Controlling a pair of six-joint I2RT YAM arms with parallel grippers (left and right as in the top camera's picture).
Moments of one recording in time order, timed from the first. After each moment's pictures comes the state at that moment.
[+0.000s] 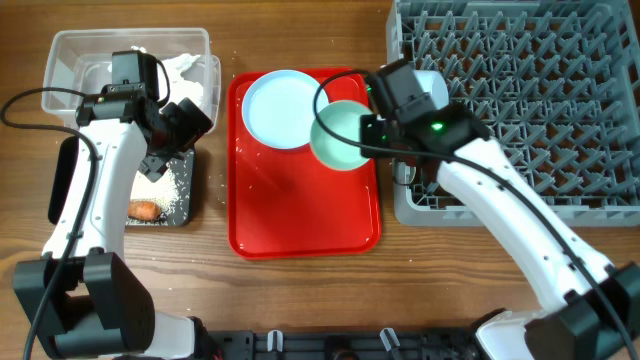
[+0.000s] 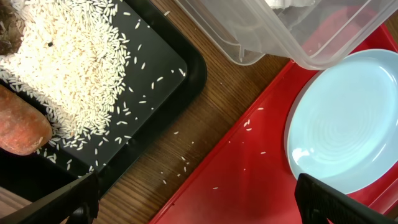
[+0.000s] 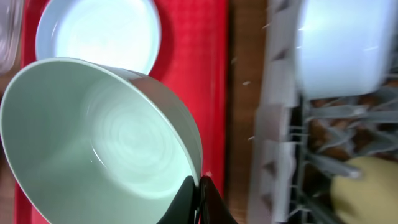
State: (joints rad) left arm 0.07 1.64 1.33 -0.99 0.05 -0.70; right arm 0.51 1.57 1.40 -0.90 0.12 0.44
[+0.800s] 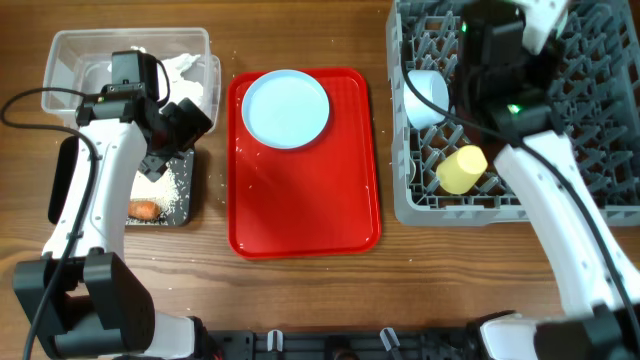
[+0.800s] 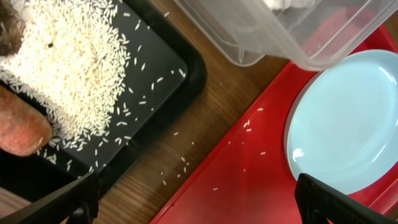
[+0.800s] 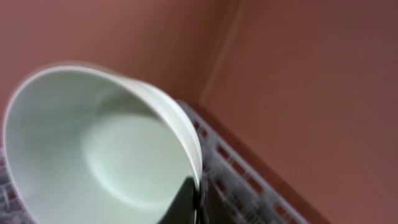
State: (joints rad) left arm 0.07 1.64 1.33 -0.99 0.05 -0.70; right arm 0.27 1.55 1.45 -0.29 1.08 0.03
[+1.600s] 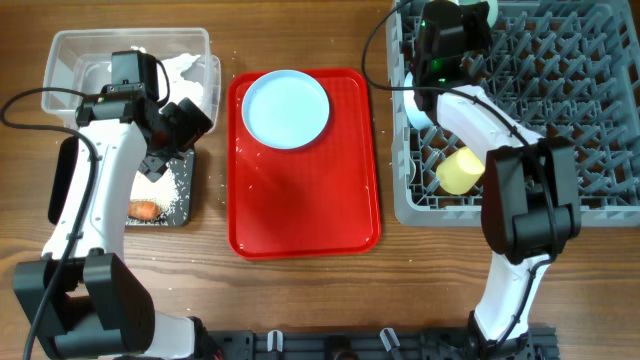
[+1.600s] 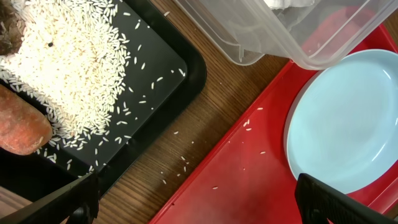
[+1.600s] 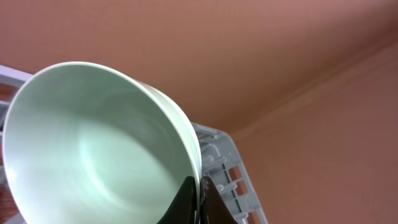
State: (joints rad) left arm 0.07 1.64 1.33 -0.99 0.05 -0.70; right arm 0.20 2.09 1.44 0.41 0.90 -0.69
